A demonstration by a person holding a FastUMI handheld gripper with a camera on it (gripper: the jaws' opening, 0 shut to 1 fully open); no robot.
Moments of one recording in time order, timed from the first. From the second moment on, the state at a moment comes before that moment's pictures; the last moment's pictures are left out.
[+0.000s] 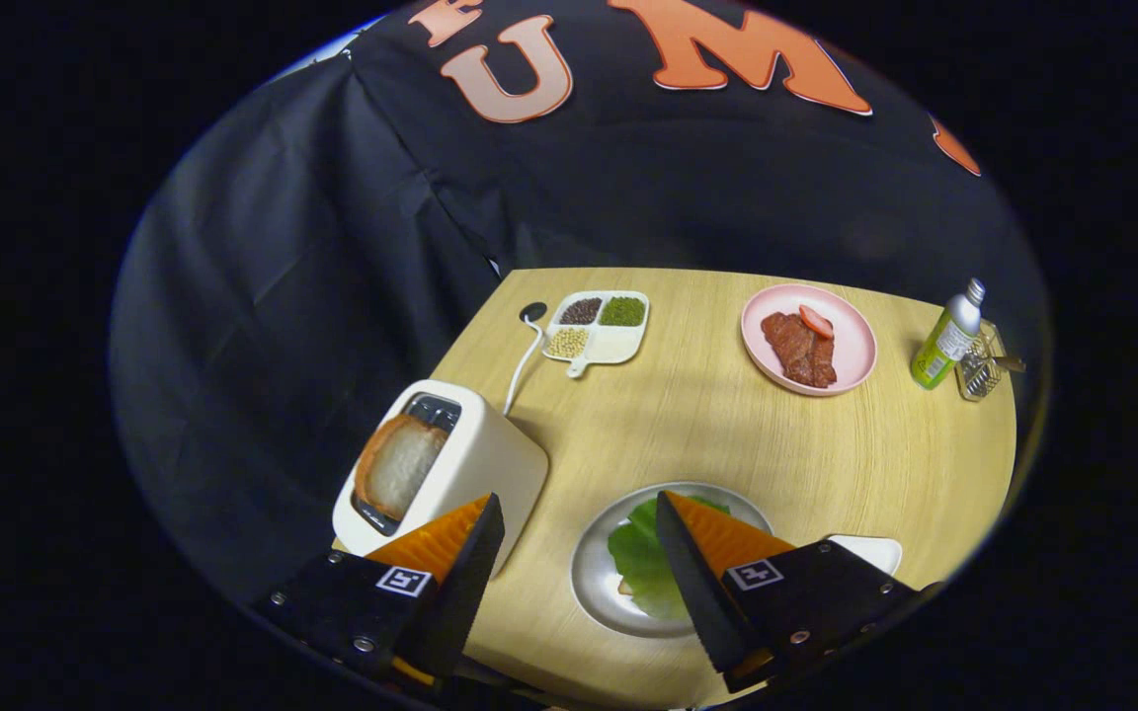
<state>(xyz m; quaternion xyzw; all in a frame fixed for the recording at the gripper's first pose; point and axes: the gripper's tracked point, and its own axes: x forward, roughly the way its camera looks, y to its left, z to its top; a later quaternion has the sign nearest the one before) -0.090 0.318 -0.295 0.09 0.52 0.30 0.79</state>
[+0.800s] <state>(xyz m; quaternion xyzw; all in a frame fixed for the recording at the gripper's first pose) -0.120 0.447 -0.273 0.03 0.61 0.30 0.73</state>
